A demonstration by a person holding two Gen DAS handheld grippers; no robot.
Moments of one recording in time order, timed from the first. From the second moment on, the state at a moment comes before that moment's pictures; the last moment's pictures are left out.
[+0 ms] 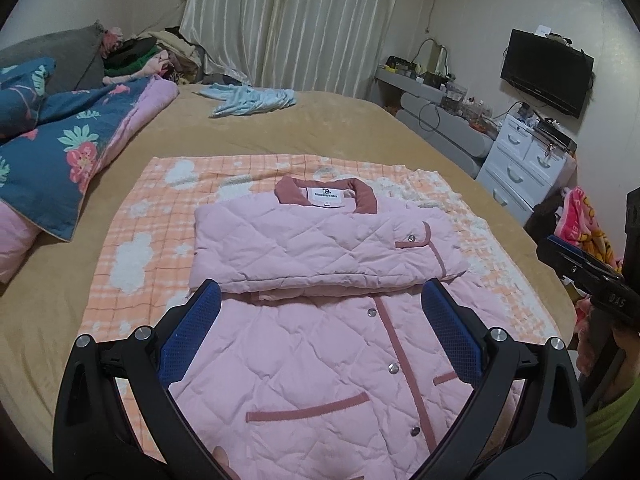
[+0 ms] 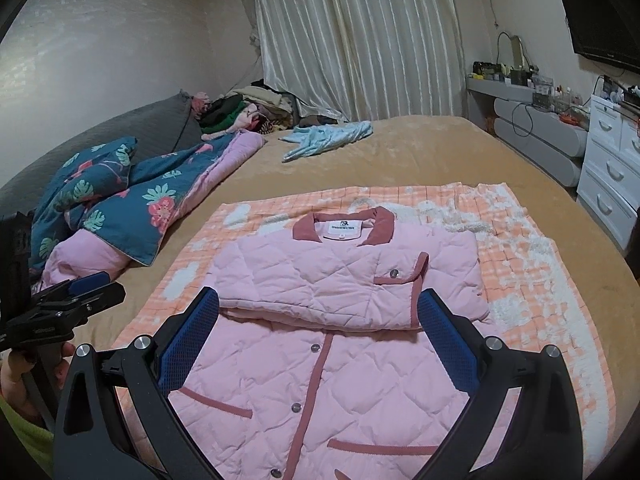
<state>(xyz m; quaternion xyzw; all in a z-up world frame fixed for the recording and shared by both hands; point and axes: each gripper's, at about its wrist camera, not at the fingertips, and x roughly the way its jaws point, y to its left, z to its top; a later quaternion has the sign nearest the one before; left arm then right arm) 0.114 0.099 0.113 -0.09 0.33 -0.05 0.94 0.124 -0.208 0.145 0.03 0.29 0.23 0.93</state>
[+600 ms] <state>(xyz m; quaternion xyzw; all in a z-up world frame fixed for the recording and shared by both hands) 0.060 0.083 0.134 -0.08 0.29 -0.04 0.95 0.065 -0.231 0.173 0.02 0.25 0.23 0.94</state>
